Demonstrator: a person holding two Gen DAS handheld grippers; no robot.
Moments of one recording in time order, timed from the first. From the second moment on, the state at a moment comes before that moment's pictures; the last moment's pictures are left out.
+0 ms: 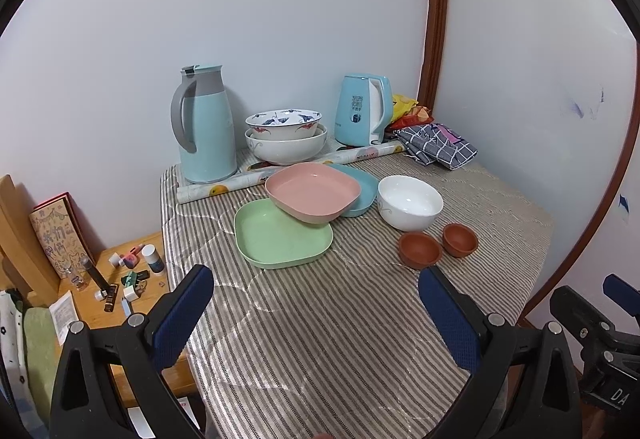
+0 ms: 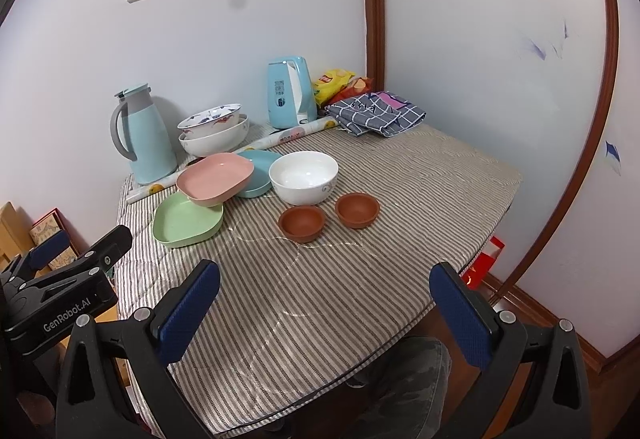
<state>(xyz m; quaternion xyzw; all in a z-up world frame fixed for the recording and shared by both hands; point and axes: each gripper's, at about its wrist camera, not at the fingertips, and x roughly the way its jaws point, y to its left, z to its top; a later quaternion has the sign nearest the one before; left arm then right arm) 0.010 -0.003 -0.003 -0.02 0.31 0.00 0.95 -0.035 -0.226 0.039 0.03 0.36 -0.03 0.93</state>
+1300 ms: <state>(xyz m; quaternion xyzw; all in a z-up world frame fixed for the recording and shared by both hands) 0.004 0.005 0.003 -0.03 0.30 0.00 0.95 -0.037 -0.222 0.043 0.02 0.35 -0.03 0.94</state>
